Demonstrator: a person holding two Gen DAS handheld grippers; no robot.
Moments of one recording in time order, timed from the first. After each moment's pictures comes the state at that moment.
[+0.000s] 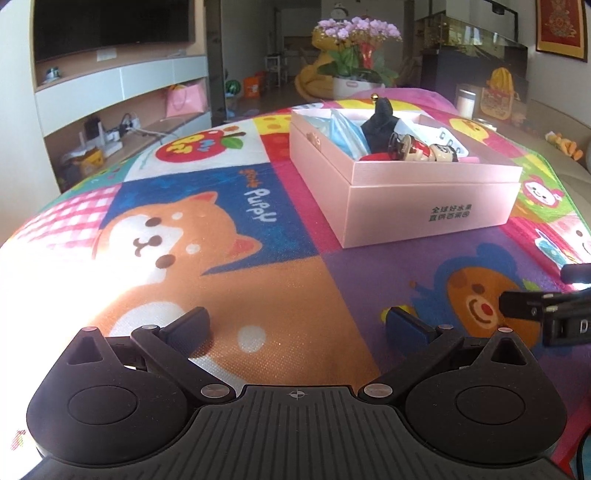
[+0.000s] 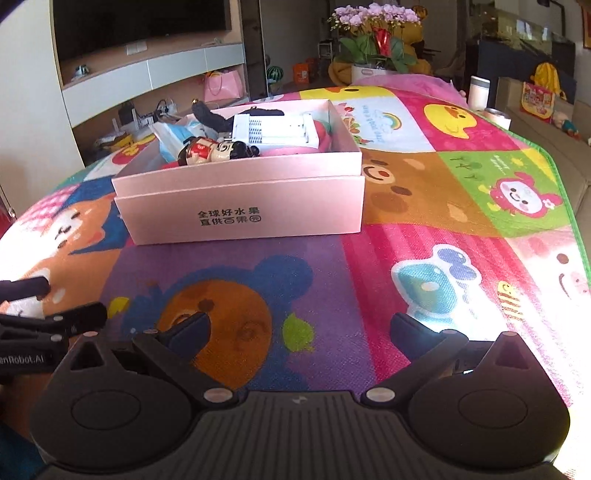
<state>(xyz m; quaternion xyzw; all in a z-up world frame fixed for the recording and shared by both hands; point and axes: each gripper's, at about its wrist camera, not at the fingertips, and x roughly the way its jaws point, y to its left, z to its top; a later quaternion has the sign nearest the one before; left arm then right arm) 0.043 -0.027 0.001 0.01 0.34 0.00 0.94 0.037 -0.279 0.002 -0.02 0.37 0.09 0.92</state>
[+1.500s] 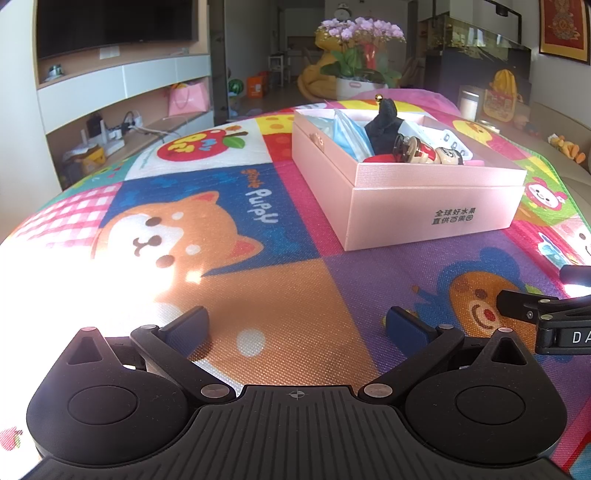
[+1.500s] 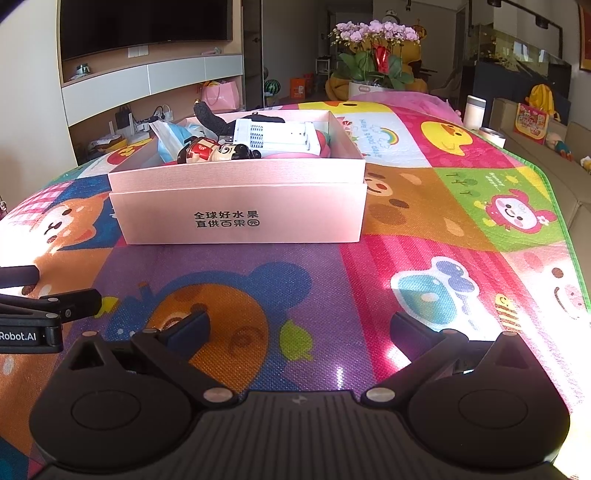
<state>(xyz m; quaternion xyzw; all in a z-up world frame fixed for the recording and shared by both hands) 0.043 -0.027 0.001 0.00 0.34 0.00 0.94 0.035 -0.277 -0.005 -0.03 0.34 0.09 0.94</state>
